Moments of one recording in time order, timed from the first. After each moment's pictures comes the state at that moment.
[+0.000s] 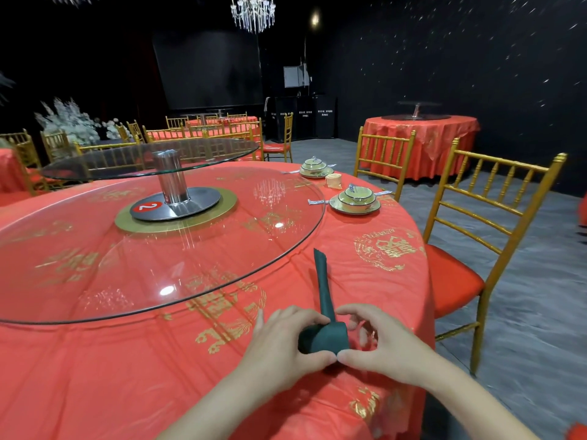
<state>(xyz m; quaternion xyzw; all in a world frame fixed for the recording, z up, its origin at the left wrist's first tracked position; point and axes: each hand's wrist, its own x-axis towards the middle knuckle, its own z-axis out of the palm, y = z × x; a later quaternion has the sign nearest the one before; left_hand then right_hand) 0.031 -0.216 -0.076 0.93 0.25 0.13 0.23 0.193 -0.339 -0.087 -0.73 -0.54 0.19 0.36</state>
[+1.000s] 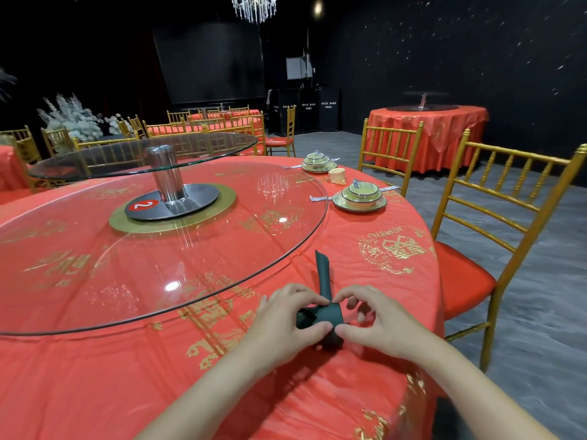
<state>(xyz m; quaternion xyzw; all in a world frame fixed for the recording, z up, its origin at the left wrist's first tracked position) 0.069 -0.174 -0.083 0.92 0.21 0.21 0.26 0.227 -0.297 -0.088 -0.73 -0.55 0.16 0.38</state>
